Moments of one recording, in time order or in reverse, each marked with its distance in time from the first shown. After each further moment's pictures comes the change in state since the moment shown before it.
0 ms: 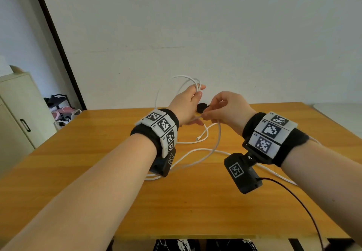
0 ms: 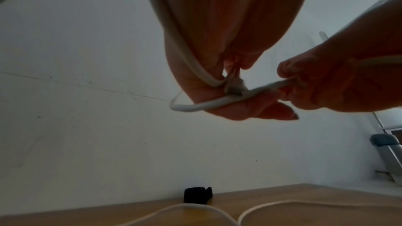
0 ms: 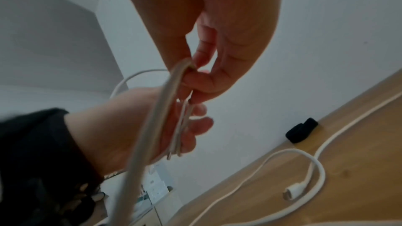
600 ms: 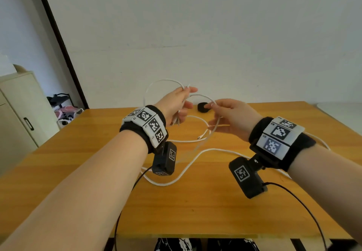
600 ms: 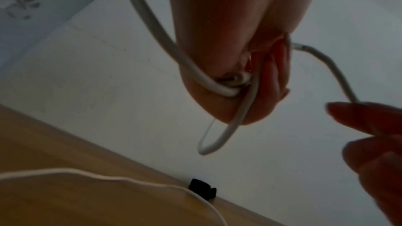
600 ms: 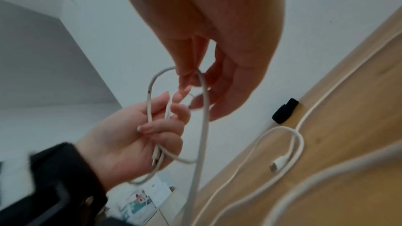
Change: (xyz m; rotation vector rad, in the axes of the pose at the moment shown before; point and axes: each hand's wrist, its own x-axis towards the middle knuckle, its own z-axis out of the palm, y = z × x) left_hand 0.009 -0.019 -0.022 -0.532 -0.041 -0.269; right_hand 0.000 0.016 -0.004 0.303 -0.151 0.175
